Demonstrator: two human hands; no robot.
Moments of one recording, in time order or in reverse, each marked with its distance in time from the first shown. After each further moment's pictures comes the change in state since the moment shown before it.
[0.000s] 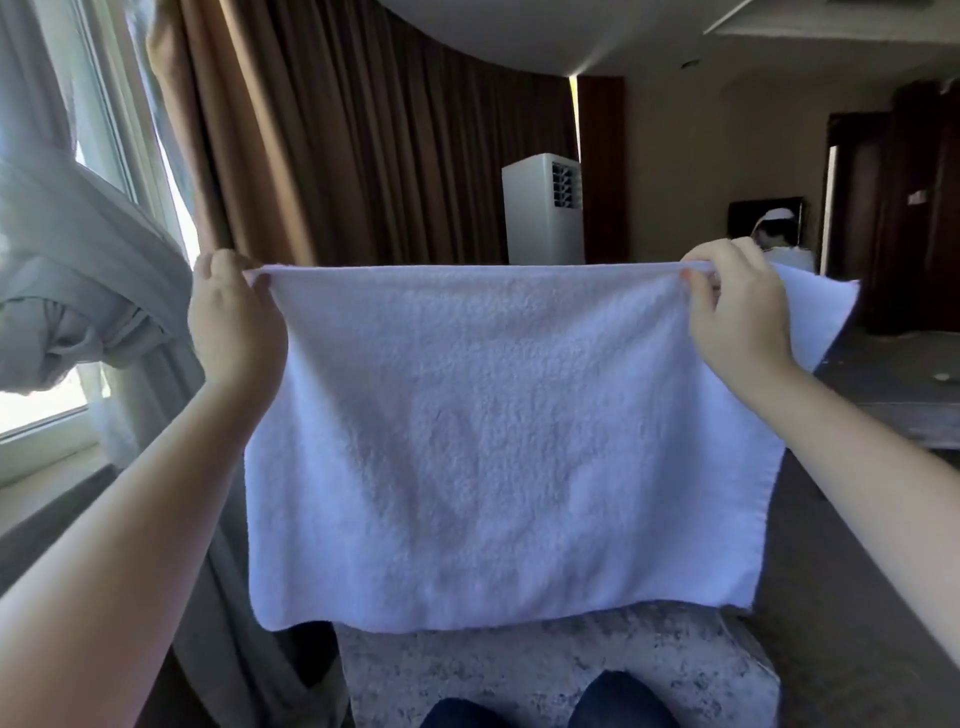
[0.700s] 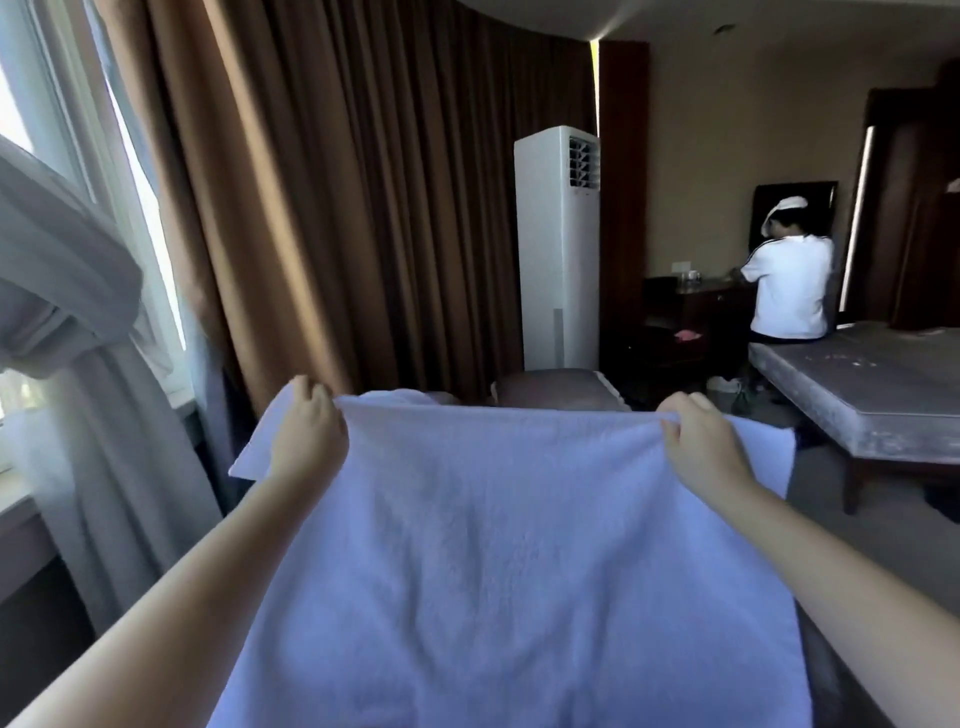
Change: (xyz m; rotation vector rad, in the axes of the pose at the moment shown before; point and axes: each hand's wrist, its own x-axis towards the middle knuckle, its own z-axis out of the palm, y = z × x) left_hand -0.063 -0.074 0.174 0.188 -0.541 0.009; right_hand -0.064 0.110 0.161 -0.127 -0.481 0.328
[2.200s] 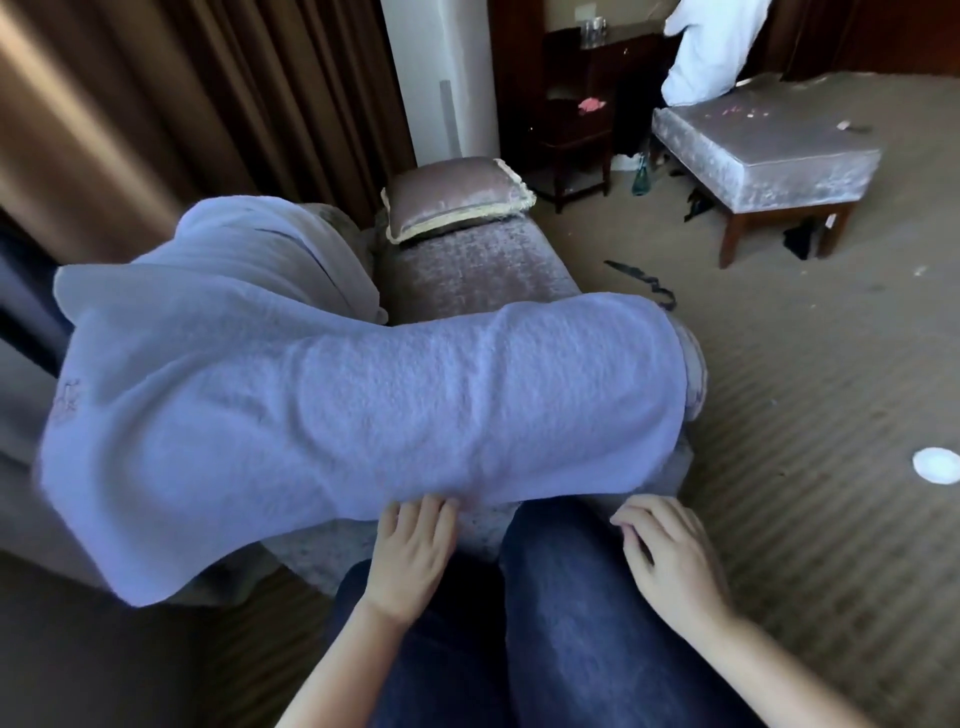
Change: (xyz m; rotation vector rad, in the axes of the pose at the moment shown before) left_hand -0.338 0.019 0.150 0.044 -0.156 0.798; right_hand -0.352 0.093 0.036 -0.079 -0.079 -0.090
